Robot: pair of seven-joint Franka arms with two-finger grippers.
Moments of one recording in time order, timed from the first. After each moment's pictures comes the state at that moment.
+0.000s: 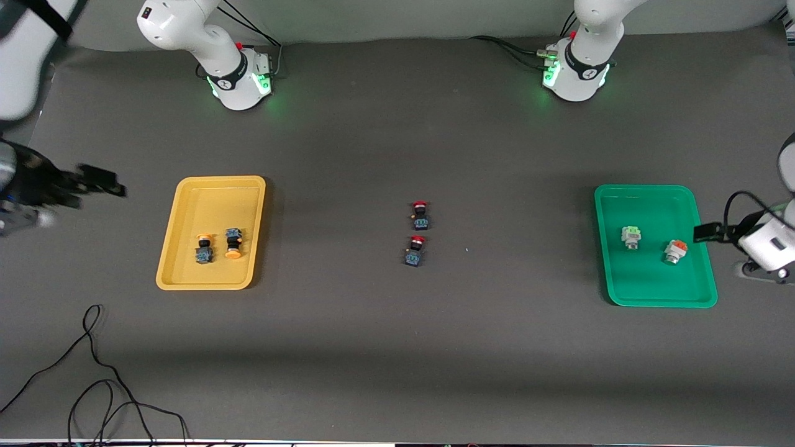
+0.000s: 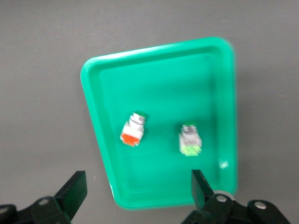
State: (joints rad) left arm 0.58 0.29 -0.48 -1.70 0.24 1.81 0.21; right arm 1.07 0.46 -1.49 -1.43 0.46 1.31 -0.51
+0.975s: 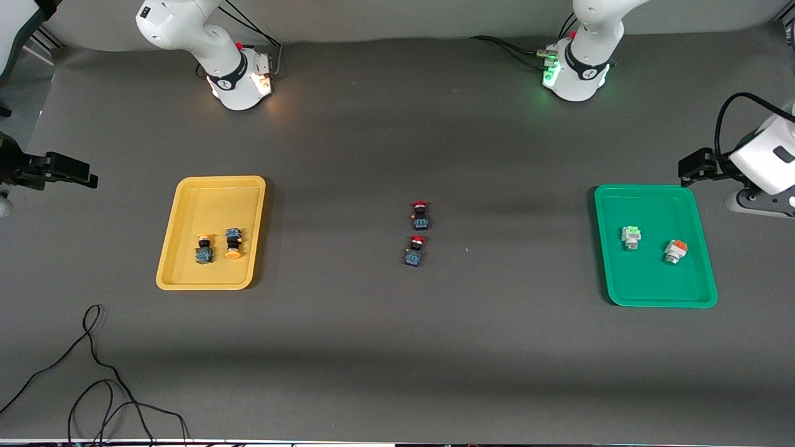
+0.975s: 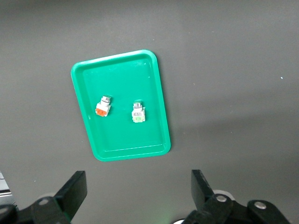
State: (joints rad) left arm 0.40 0.09 -0.51 -1.51 0.16 1.49 0.08; right arm 1.04 0.48 -1.48 -1.34 0.43 1.27 -0.35
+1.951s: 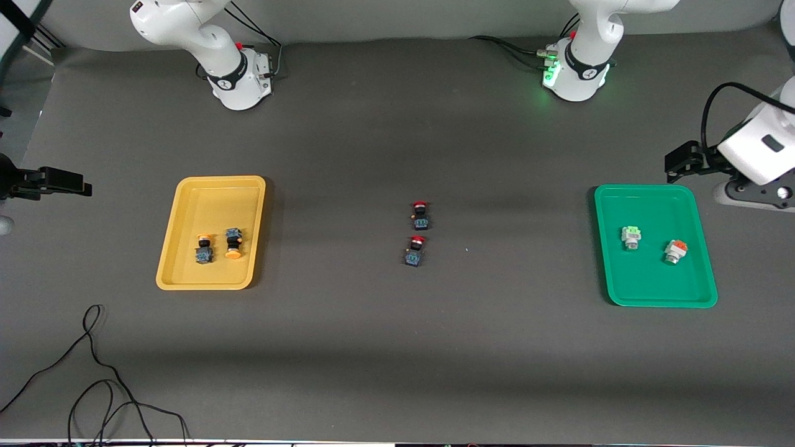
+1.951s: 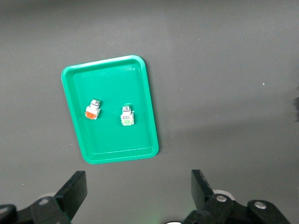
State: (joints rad) left arm -0.13 0.07 0.04 -1.49 0.07 1.49 0.08; right arm 0.64 0.34 -0.94 -1.27 0.23 1.25 -0.28
